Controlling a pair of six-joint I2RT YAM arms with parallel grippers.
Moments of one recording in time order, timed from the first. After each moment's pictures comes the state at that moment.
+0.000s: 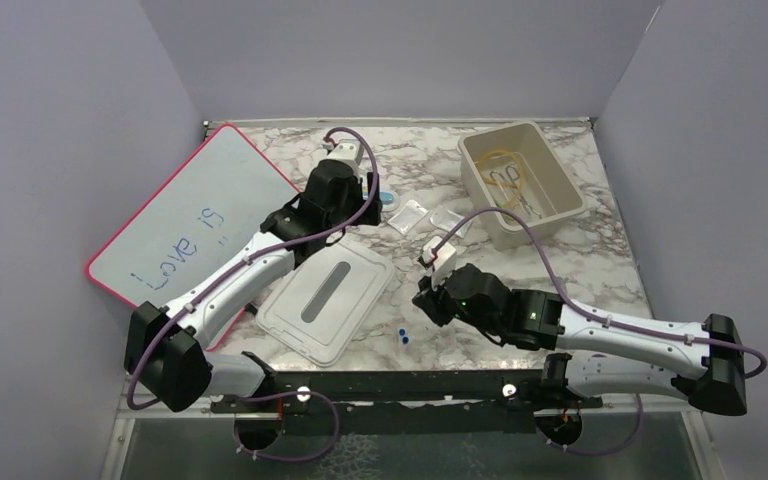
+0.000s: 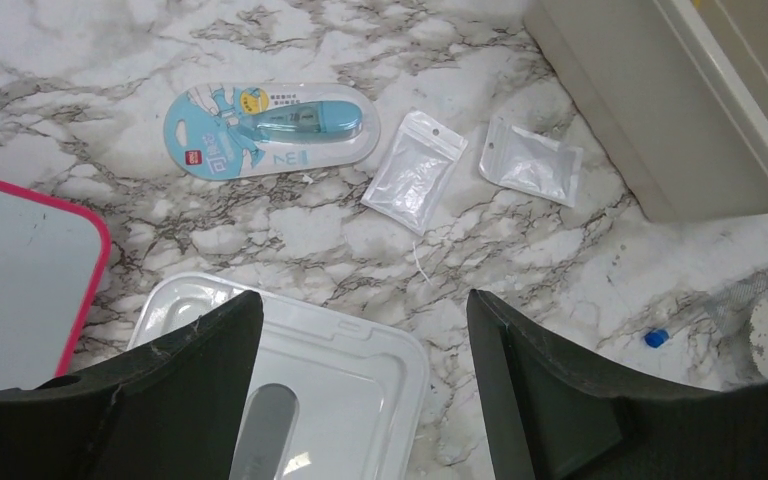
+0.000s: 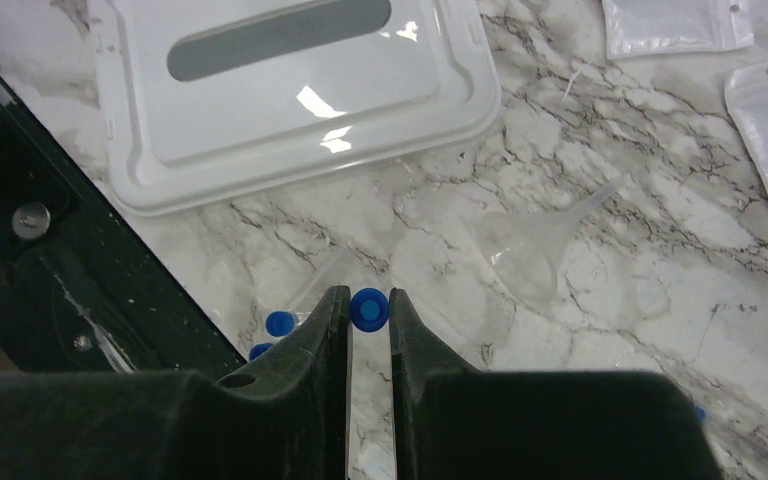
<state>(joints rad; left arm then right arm) -0.63 1.31 1.11 -0.30 -0.20 -0.35 1.20 1.01 0.77 -0.29 0.31 0.27</state>
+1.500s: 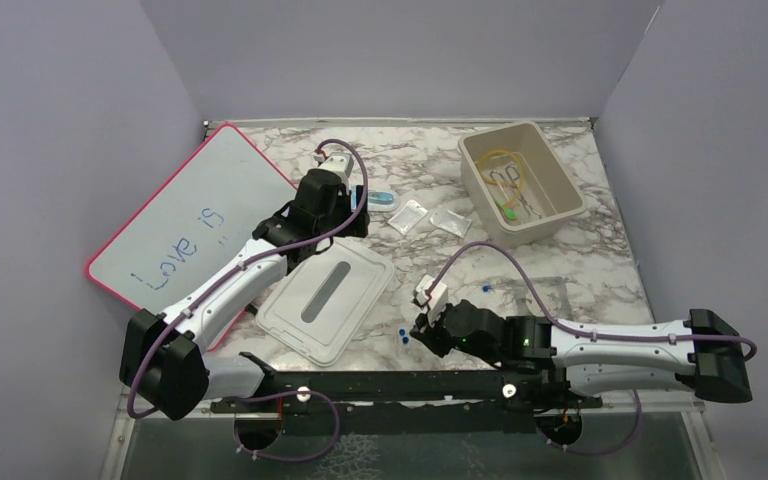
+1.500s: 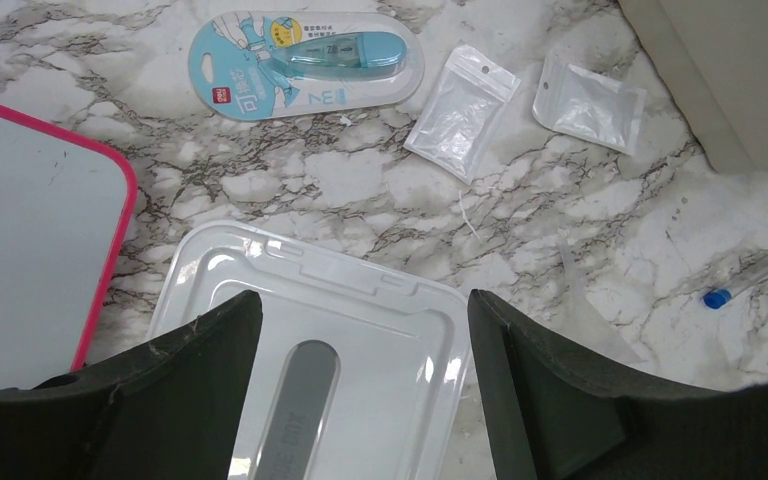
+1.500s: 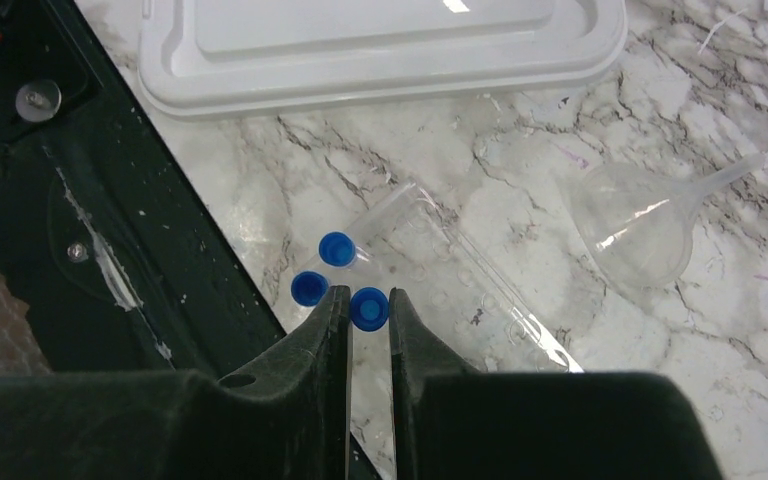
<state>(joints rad) -0.56 1.27 1.01 -0.32 -0.12 -0.31 1.35 0.98 0.53 -0.10 0.30 0.24</state>
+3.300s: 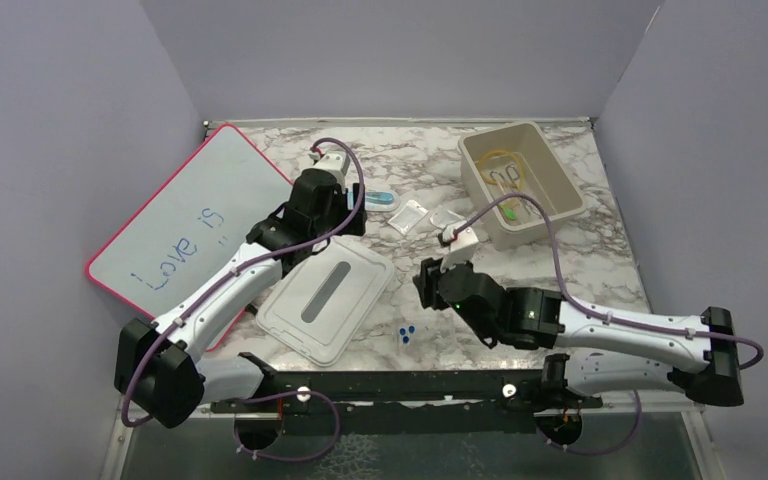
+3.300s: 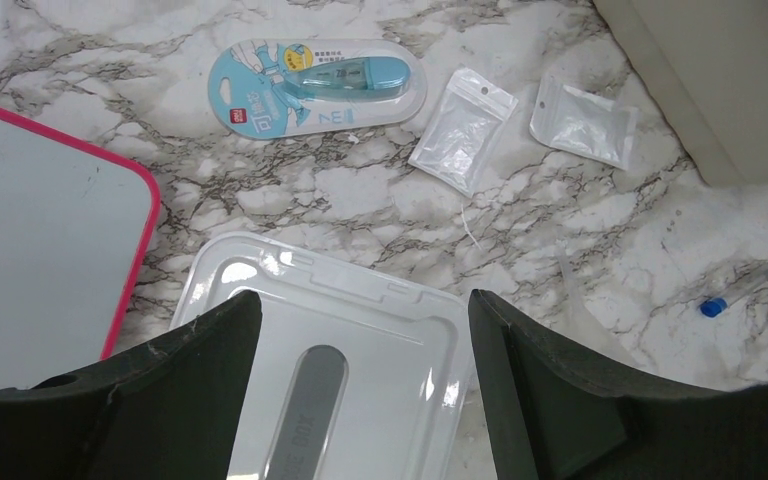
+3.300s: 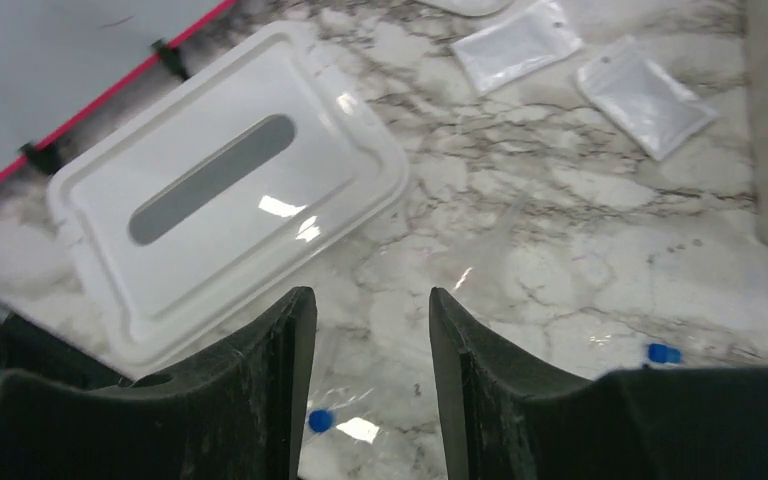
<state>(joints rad) -0.56 1.25 1.01 -0.32 -0.14 -0.30 1.31 1.02 0.82 -0.31 0.69 0.50</state>
